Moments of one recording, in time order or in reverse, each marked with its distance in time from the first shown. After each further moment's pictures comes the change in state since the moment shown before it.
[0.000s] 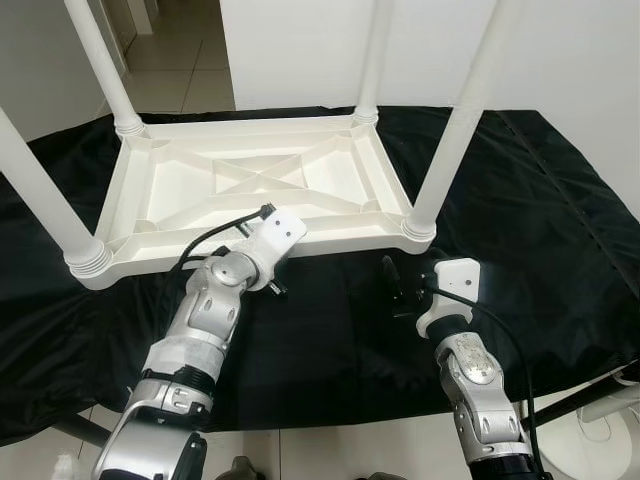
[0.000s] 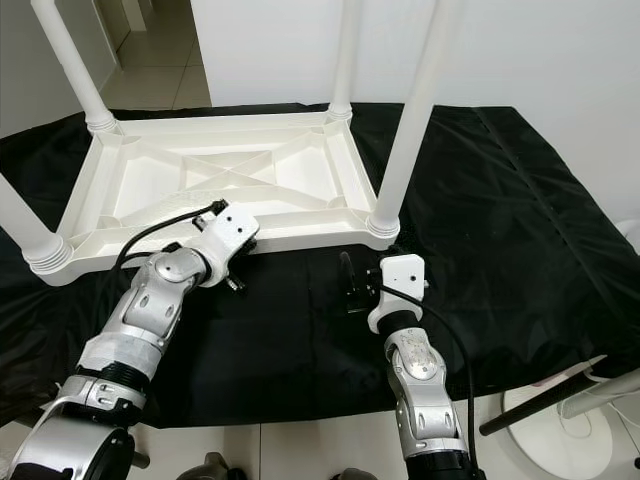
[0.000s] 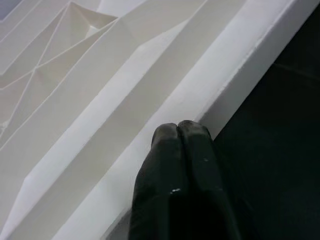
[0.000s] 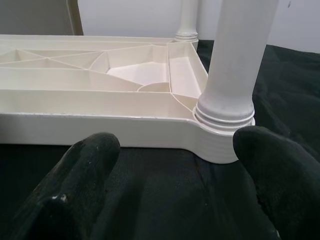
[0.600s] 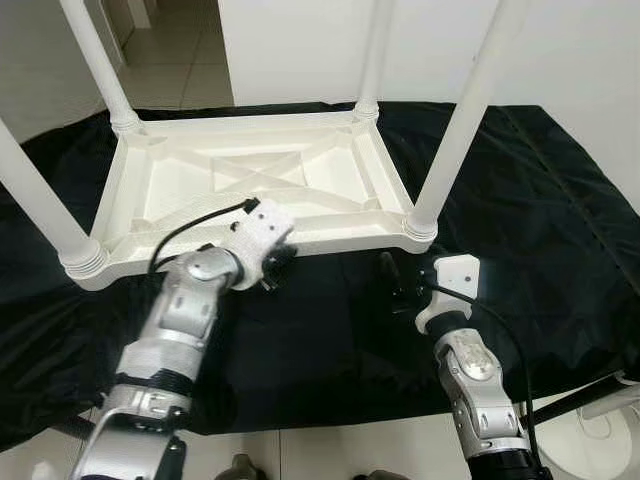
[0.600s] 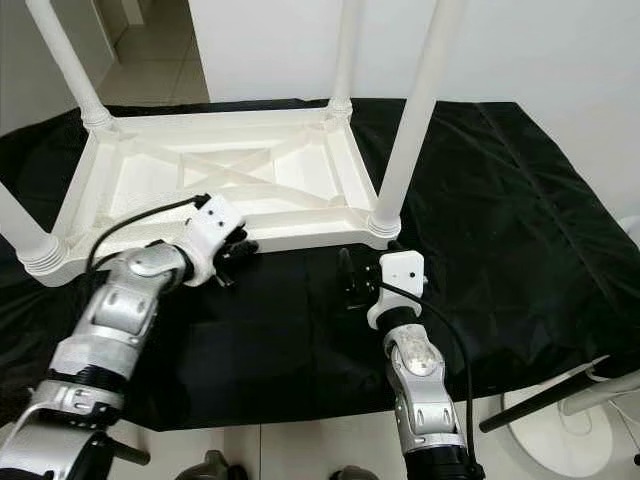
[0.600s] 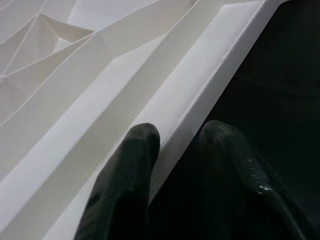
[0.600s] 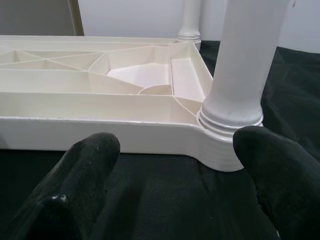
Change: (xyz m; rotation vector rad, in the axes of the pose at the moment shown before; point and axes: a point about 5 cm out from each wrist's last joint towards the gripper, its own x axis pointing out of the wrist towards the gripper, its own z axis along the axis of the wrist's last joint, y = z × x) left arm -0.020 0.023 -0.001 -0.046 -0.114 -0.149; right arm 0.003 0.001 0.002 0.001 -0.017 0.003
